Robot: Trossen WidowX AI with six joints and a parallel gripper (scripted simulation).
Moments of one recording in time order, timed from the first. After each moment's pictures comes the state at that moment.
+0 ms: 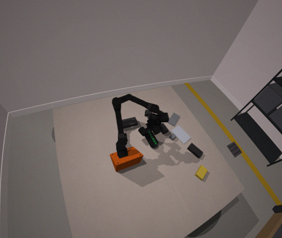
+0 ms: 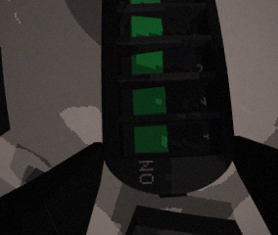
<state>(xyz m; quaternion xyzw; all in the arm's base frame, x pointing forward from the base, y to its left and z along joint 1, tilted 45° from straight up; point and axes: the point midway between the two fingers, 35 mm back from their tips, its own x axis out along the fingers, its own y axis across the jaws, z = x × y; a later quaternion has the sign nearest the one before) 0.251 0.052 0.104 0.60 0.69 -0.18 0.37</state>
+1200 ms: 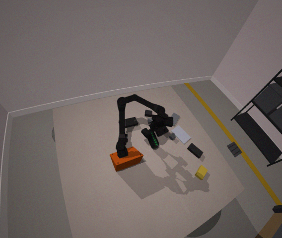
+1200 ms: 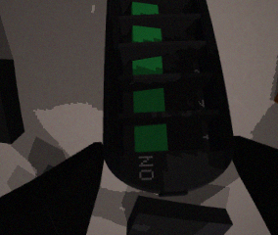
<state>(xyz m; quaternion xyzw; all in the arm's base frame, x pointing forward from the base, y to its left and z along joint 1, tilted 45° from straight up) 0.258 0.024 0.101 0.61 0.70 -0.16 0.34</state>
